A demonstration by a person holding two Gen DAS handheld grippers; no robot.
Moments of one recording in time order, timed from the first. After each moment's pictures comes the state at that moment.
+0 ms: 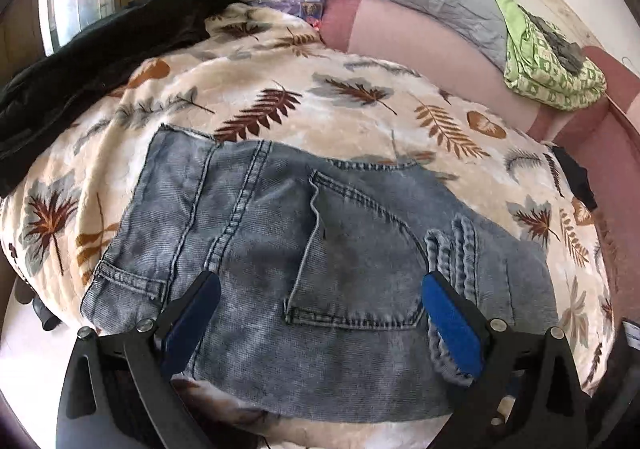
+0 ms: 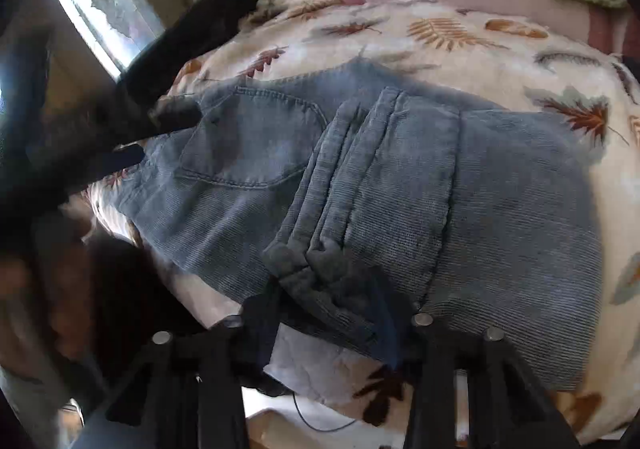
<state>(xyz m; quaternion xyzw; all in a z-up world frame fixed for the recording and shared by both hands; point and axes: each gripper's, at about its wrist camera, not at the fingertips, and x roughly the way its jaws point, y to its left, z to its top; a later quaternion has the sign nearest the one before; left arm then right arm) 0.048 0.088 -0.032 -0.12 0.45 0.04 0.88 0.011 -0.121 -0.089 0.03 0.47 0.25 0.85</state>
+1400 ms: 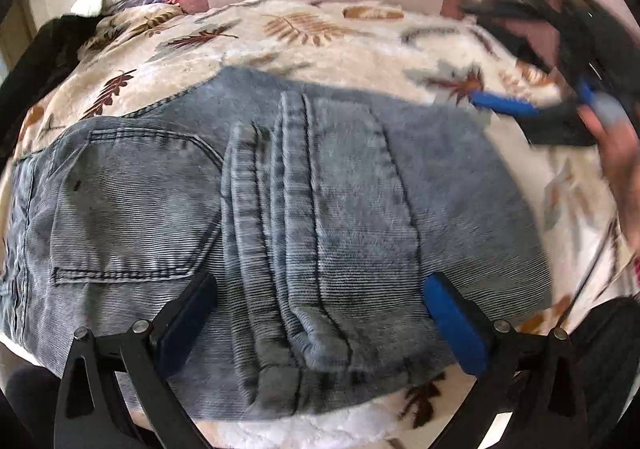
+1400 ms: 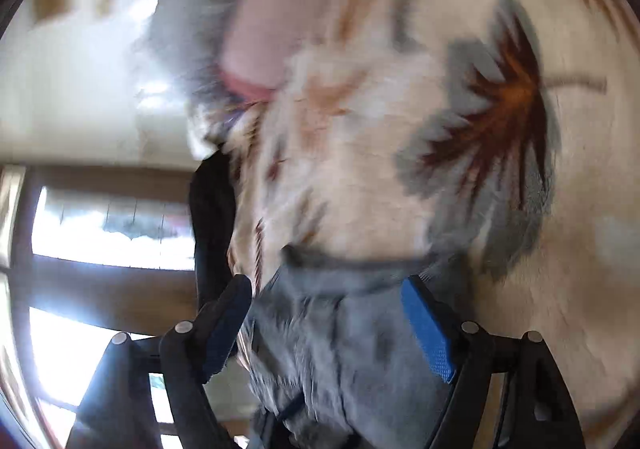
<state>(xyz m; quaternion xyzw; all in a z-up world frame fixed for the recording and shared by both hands) 0.048 -0.060 -0.077 0.00 0.50 -0.08 0.86 0.167 -0.291 -0.087 0.43 0.50 0.27 0.70</state>
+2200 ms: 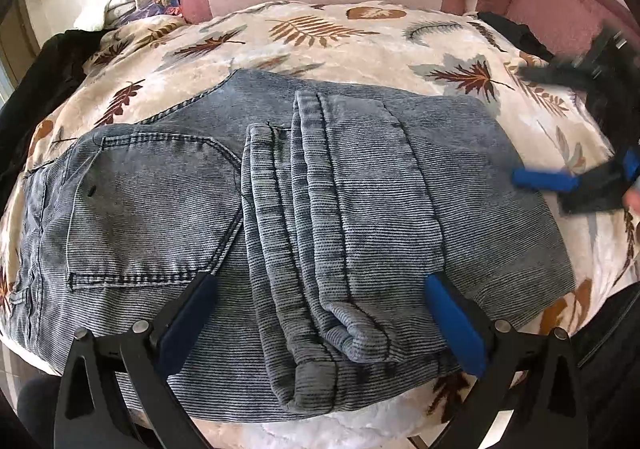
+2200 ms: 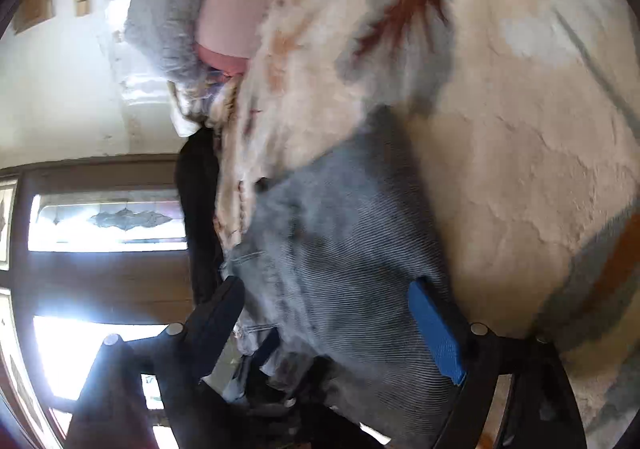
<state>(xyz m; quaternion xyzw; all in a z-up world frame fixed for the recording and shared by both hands) 0.048 -0.060 -0.087 0.05 0.50 -0.07 0.86 0.128 -0.282 -0.112 0.43 0.52 0.26 0.69</state>
